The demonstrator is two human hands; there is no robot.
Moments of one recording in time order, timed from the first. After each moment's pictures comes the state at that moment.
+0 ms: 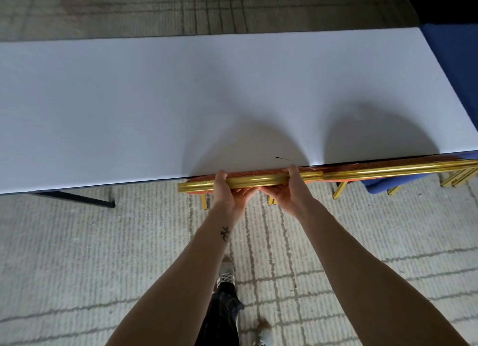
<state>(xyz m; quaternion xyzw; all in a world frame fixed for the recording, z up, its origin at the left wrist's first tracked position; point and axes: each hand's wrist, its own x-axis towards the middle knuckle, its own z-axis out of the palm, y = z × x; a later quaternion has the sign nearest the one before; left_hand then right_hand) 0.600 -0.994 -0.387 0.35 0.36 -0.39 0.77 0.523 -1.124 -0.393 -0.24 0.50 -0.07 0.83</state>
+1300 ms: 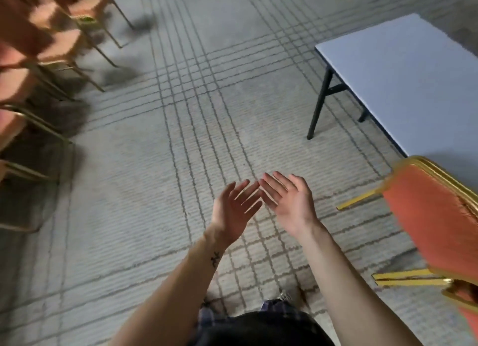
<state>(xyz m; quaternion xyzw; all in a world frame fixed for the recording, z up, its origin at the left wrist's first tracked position) 0.136 -0.660 -0.278 0.23 0.41 0.12 0.88 0.252 -0.768 -0.265 -0.40 0.17 0.48 0.76</state>
